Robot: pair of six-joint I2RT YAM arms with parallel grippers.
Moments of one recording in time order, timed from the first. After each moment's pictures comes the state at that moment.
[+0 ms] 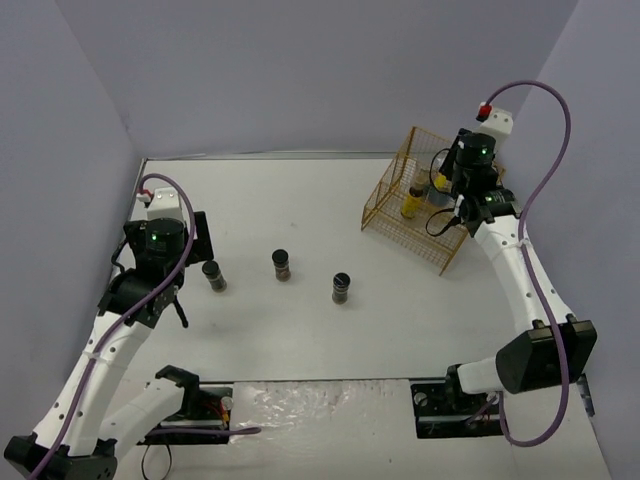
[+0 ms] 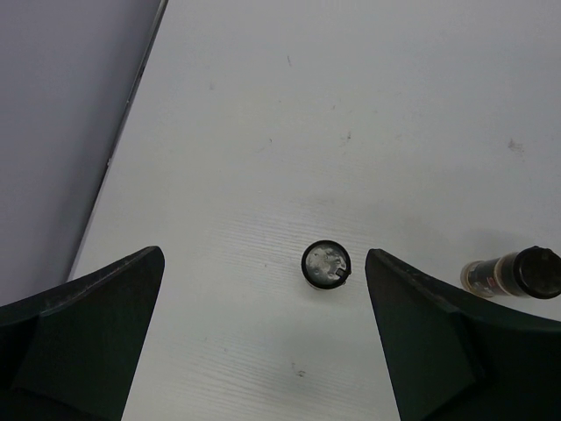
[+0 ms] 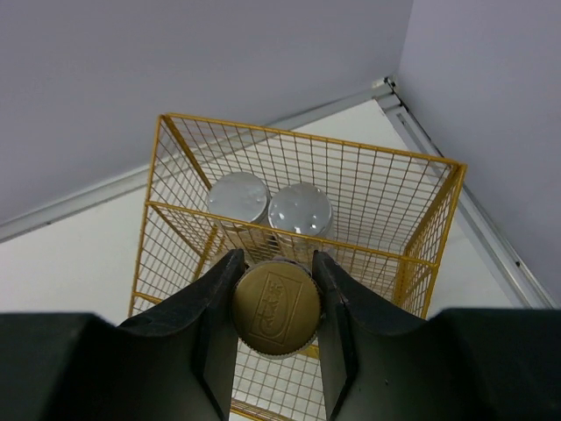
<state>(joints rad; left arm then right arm) -0.32 0.85 1.00 -0.66 -0.50 -0.21 0.17 1.36 1.36 -0.27 0.44 0.28</state>
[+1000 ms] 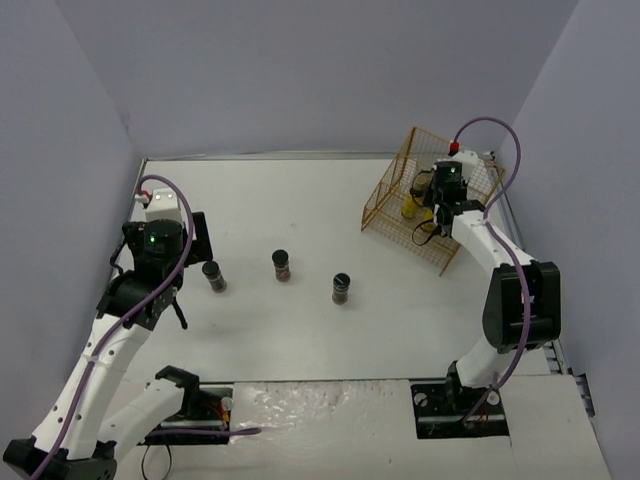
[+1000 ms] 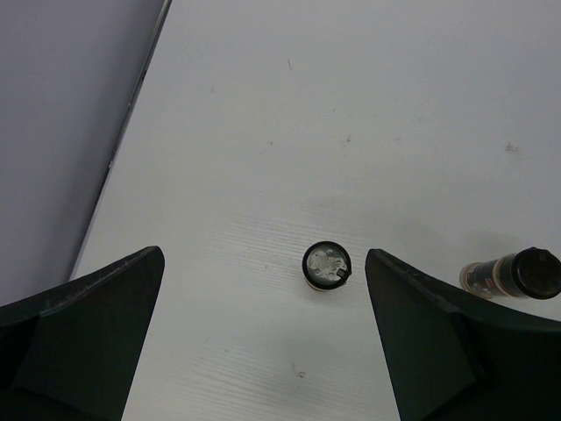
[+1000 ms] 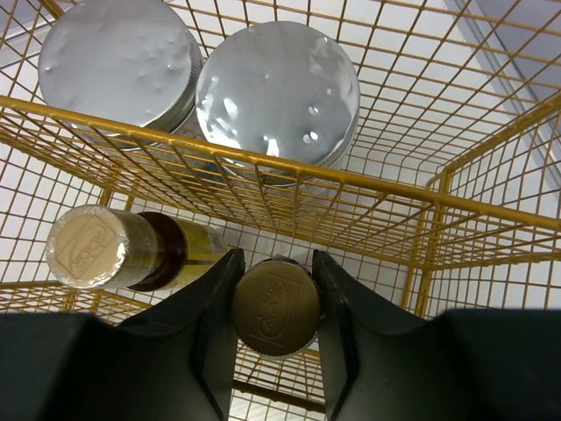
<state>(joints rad) -0.32 0.84 1.00 -0.66 -0.51 -0.20 0.10 1.63 1.15 -0.11 0.39 0.31</state>
